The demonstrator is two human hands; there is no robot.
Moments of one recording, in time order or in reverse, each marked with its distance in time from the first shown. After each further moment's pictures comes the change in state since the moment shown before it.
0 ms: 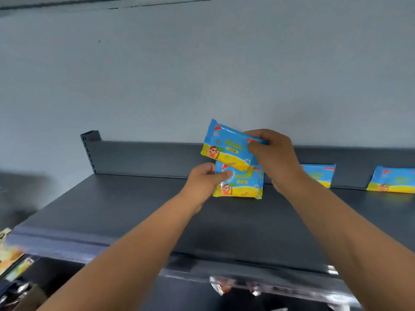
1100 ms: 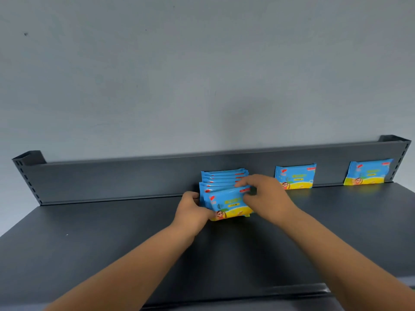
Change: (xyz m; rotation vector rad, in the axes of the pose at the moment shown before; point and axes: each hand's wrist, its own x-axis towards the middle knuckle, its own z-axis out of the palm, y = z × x) left_hand 0.045 -0.051 0.006 0.285 0.001 -0.153; right_hand 0.014 0.103 -0.016 -0.683 -0.123 0.024
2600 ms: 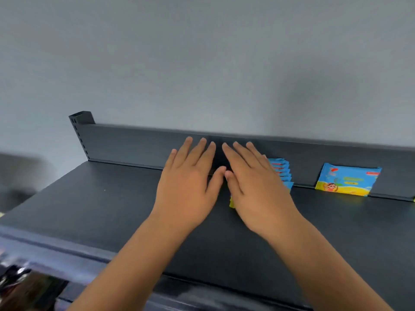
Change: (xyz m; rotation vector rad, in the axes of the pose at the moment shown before) left_hand -0.064 0.040 -0.056 0.978 0.410 0.582; right_hand -0.020 -0.086 0.027 -0.226 -0.042 -0.371
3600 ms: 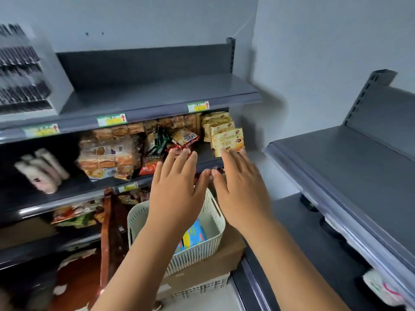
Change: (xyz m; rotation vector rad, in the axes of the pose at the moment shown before) left_hand -0.368 -0.246 -0.187 0.480 0.124 -1.117; right_hand -0.076 -0.435 0.212 0.430 -0.448 -0.704
